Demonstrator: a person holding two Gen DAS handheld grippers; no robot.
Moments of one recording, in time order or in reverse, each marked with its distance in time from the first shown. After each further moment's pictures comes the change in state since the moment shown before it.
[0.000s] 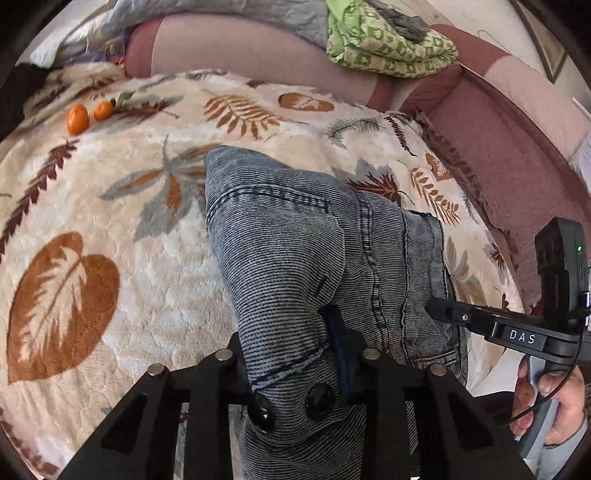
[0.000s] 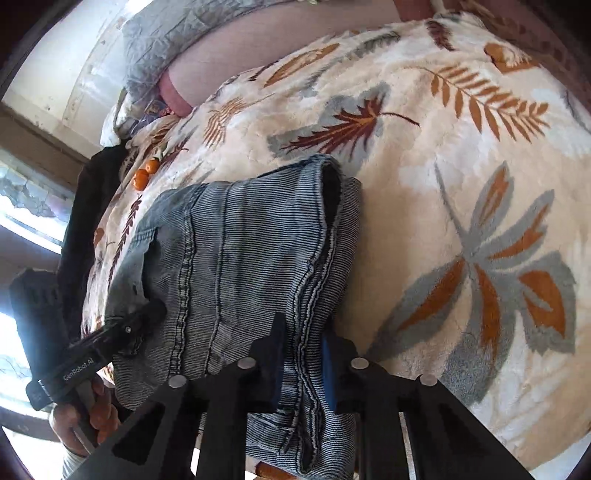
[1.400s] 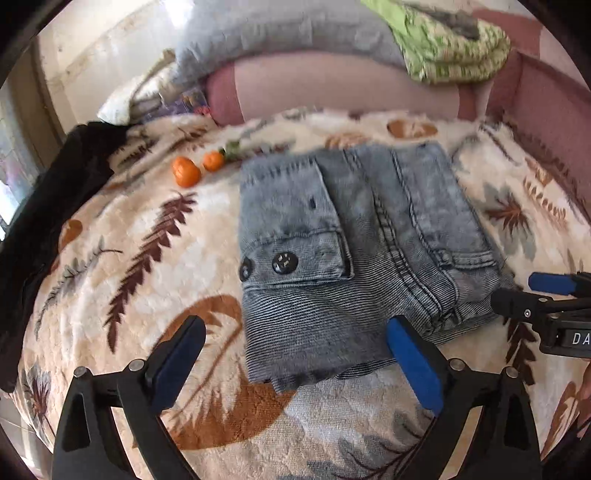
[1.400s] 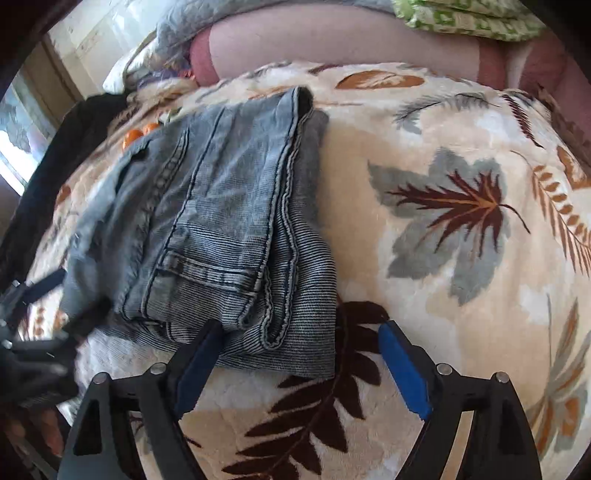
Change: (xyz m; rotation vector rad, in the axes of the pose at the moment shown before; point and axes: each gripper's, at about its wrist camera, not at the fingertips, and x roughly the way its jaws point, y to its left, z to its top) left arm -0.029 0.057 0.019 0.060 -0.168 0.460; right arm 0.056 0.086 0.044 -0.161 -0.053 -0.159
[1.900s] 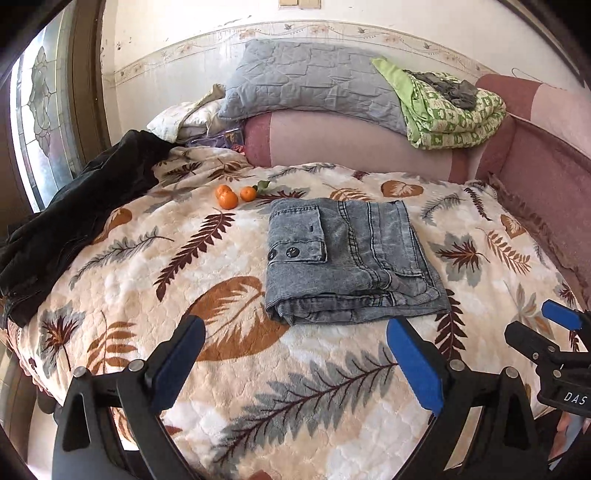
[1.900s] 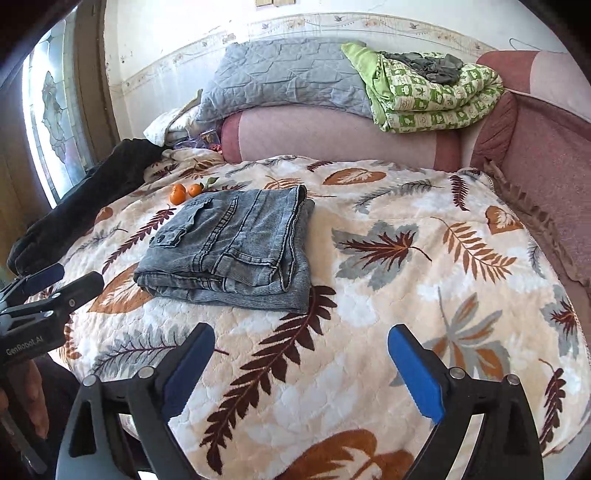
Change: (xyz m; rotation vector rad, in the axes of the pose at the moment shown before) left arm -0.099 -0.002 -0.046 -0.132 -0.124 -0.002; right arm -0.125 0.011 -0.089 -0.127 -0.332 -0.066
